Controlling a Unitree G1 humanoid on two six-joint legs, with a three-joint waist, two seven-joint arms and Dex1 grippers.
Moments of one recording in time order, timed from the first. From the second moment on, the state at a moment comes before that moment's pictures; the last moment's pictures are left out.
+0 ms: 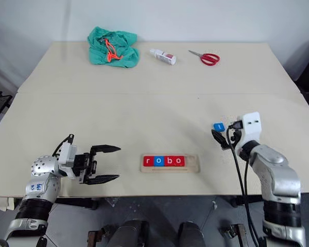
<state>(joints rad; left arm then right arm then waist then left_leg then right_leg) -0.30 0.53 0.10 0.29 -0.53 -0.20 -1.50 -0.39 -0.52 -0.23 -0.01 0.35 0.65 0.43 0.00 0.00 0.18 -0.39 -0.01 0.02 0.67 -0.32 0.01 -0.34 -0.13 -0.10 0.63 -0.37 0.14</state>
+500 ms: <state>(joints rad) -0.25 0.53 0.11 0.24 -0.53 -0.18 -1.48 -0.46 -0.49 -0.17 0.19 0.27 0.52 0.43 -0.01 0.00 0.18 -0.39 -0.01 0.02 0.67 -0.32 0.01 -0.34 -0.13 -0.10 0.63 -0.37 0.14</state>
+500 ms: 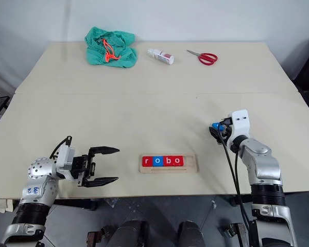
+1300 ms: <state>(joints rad) -0.31 0.53 0.10 0.30 -0.53 -0.19 -1.50 0.04 -0.36 -0.28 -0.69 0.44 0.92 0.21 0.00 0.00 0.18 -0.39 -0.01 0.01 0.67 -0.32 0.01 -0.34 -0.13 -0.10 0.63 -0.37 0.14</state>
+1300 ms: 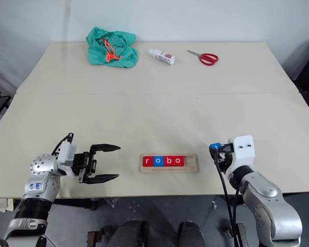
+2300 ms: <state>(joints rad) -0.30 0.53 0.10 0.28 -0.53 -0.18 -1.50 0.09 -0.71 -0.22 -0.52 0.43 0.71 0.61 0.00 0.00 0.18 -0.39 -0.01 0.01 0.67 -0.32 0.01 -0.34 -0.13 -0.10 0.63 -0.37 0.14</state>
